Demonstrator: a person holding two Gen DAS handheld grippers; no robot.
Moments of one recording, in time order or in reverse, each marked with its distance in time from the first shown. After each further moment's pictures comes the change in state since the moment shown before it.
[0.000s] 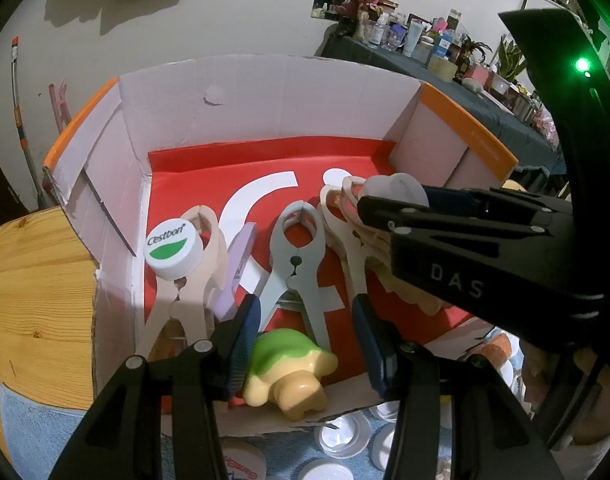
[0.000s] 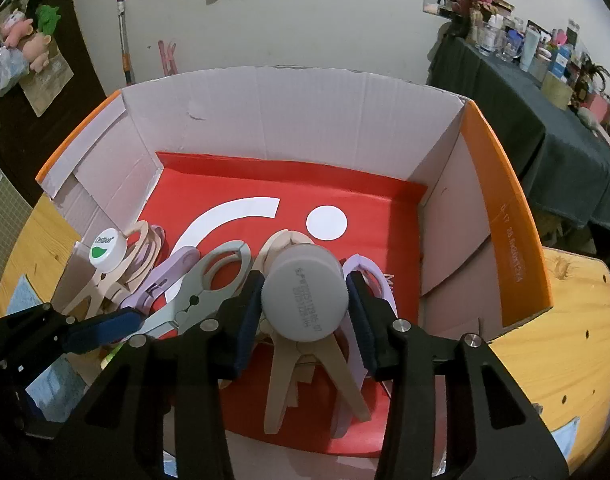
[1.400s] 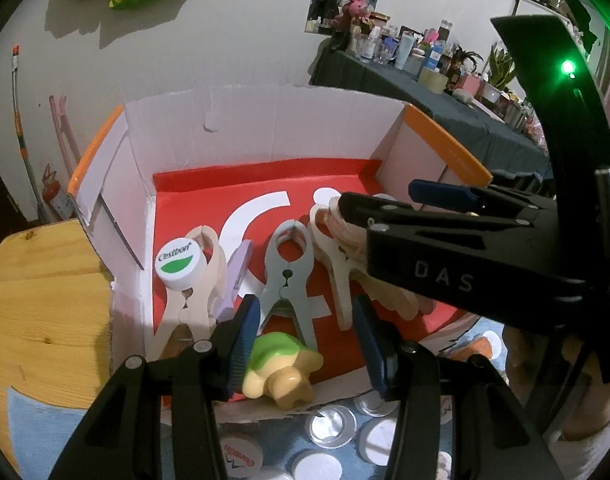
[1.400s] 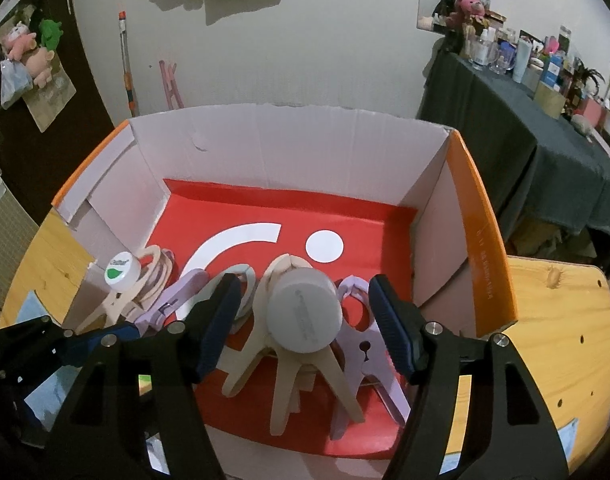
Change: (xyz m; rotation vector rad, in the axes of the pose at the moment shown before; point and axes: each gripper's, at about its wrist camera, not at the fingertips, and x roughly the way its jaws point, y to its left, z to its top) left arm -0.024 -0.007 0.006 0.012 -0.049 -0.013; right arm -0.019 0.000 0.009 0.012 -0.077 0.006
